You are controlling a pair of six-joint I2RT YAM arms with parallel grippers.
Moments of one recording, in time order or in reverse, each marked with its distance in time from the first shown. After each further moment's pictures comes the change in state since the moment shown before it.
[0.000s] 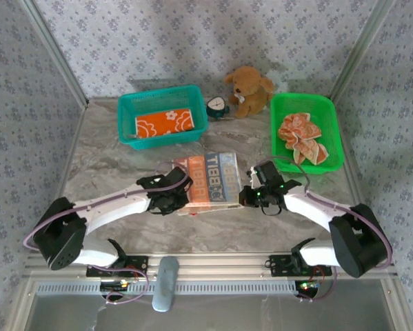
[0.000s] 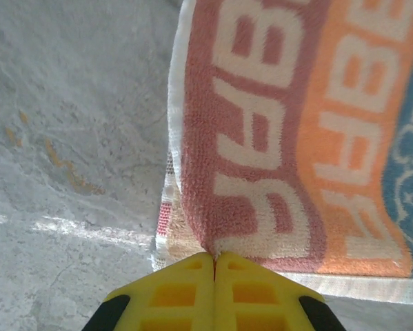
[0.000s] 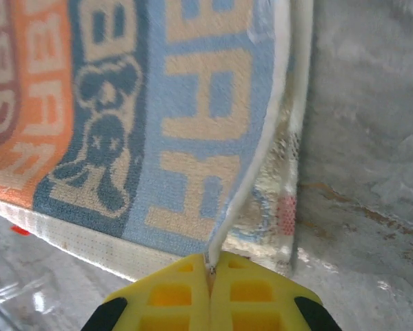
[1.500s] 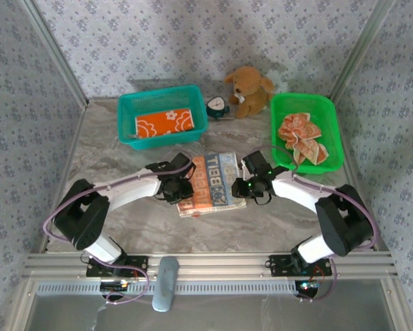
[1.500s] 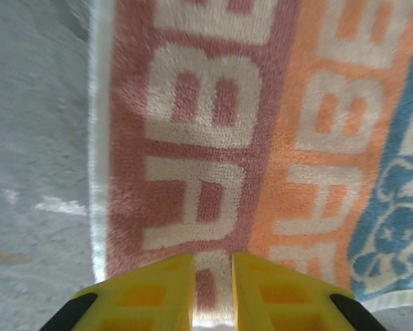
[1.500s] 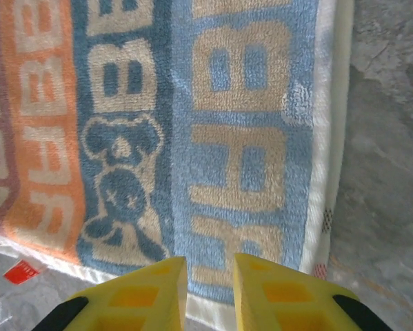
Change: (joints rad) left arm 0.114 0.207 0.128 0.039 0.179 0.140; right arm 0.038 0.185 0.201 -0.101 0.103 -0.069
